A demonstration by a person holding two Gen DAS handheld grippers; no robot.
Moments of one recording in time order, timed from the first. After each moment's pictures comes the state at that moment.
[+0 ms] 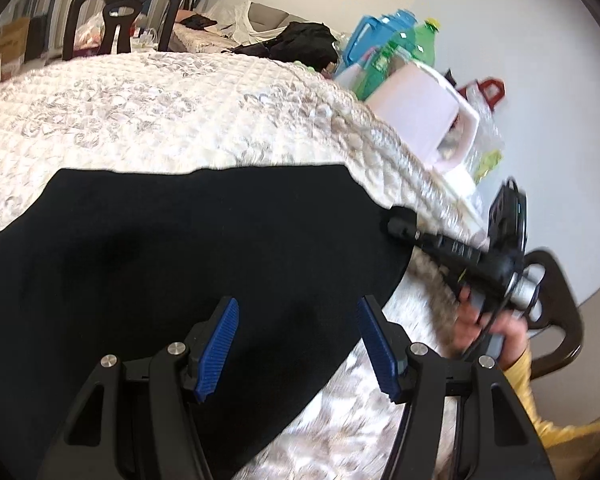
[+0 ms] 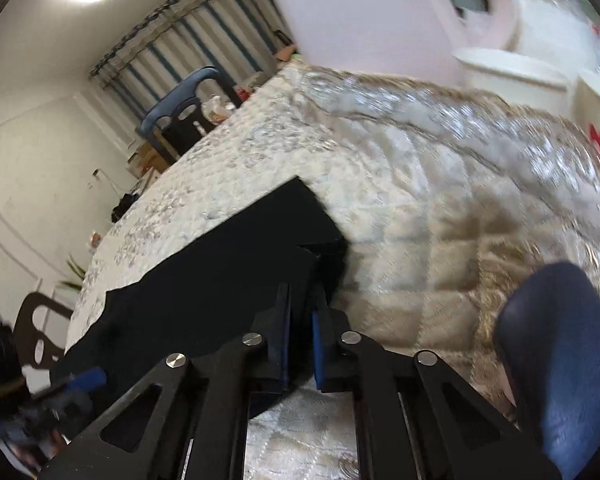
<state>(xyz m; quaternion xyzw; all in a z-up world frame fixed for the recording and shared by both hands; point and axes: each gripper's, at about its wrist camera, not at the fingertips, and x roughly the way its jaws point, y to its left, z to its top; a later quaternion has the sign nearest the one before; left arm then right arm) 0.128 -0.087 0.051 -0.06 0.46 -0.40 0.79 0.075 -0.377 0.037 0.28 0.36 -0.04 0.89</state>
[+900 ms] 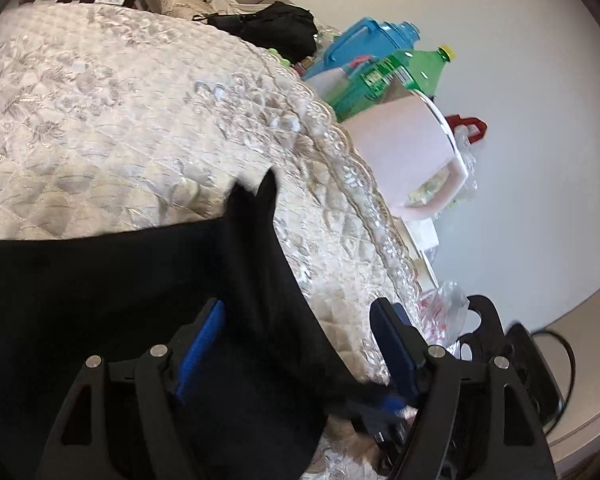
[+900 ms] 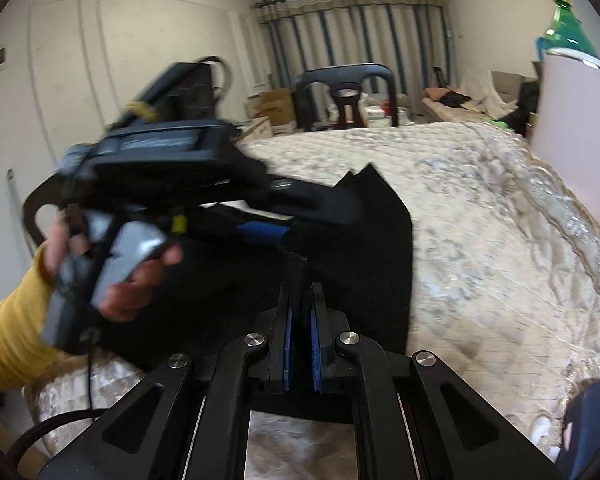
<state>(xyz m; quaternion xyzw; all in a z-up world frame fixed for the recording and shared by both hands) 0.211 -0.142 0.038 -0.16 0.51 -0.47 0.70 0.076 -0.264 0.063 0.05 0.32 0.17 0.93</state>
